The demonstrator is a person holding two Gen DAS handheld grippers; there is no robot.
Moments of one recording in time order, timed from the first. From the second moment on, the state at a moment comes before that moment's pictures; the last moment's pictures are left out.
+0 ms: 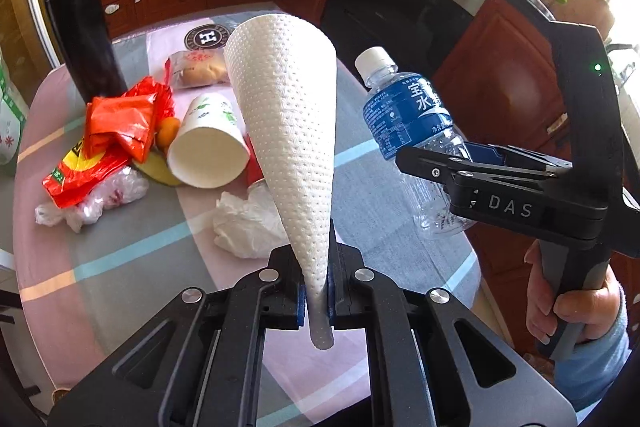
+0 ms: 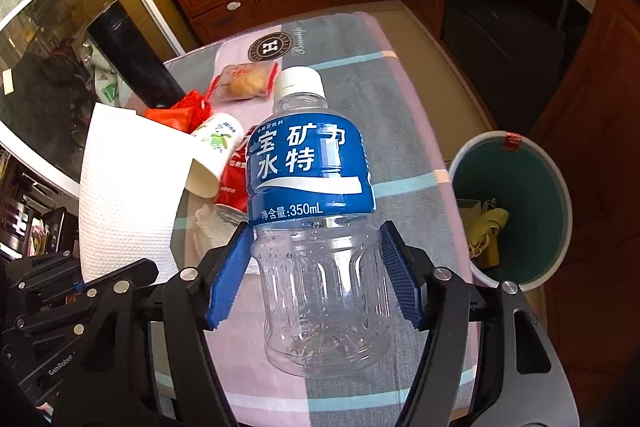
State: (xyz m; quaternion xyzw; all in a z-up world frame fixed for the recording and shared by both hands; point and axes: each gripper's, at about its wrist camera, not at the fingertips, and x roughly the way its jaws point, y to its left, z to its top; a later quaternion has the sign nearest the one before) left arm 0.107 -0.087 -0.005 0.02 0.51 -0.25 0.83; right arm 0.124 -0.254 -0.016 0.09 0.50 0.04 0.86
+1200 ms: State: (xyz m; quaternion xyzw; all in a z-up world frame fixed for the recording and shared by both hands) left arm 0.155 -0.355 -0.073 0.13 0.56 -0.36 0.73; right arm 0.138 -0.524 -0.128 0.24 0.53 -0.12 0.80
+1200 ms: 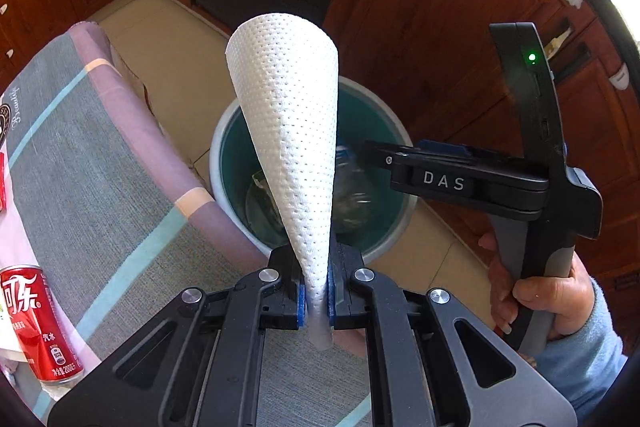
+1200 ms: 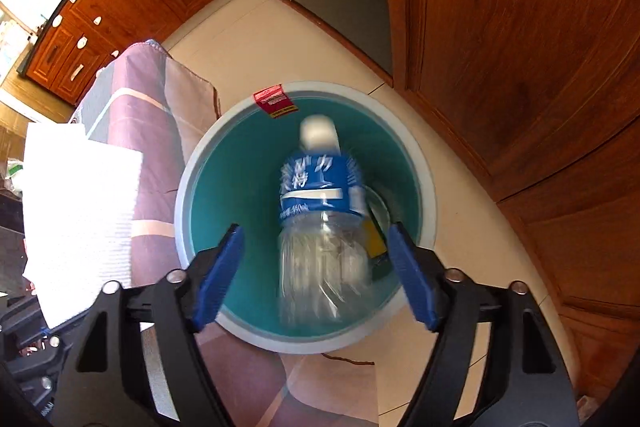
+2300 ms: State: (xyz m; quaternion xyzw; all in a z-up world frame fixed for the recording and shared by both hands) left arm 0.154 -0.316 -0.064 0.13 0.54 -0.32 0.77; right arm 0.116 -0.502 -0.094 0.21 0.54 -0.16 0.80
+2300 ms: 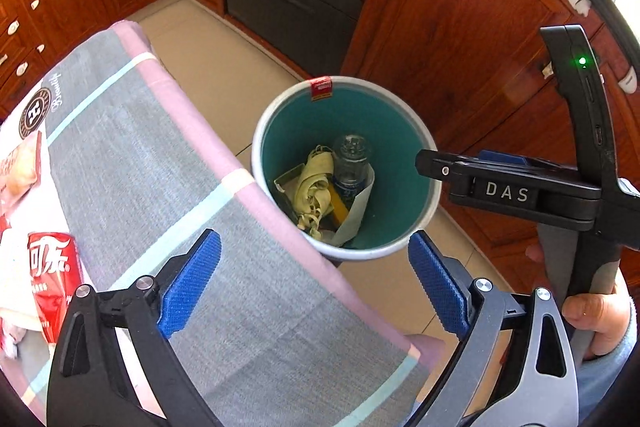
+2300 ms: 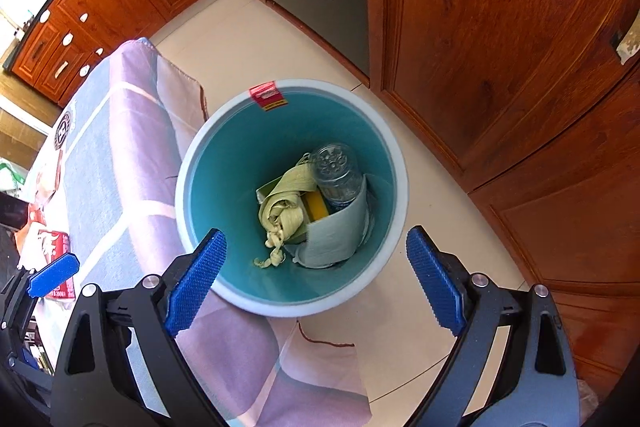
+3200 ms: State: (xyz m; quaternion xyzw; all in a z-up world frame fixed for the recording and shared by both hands) left arm 0.141 -0.088 -0.075 0.00 0.54 -0.16 0.83; right arm 0.148 -0.323 -0.077 0.13 0.57 -0.06 0.81
